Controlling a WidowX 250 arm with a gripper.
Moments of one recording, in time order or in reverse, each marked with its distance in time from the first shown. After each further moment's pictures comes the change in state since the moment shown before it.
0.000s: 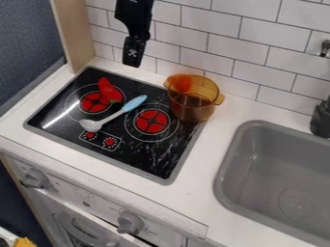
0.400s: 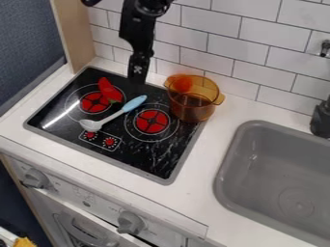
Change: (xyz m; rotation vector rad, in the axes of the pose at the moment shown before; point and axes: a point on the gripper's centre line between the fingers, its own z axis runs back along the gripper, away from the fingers) arm -0.008 0.015 -0.031 0.143 0.064 0.053
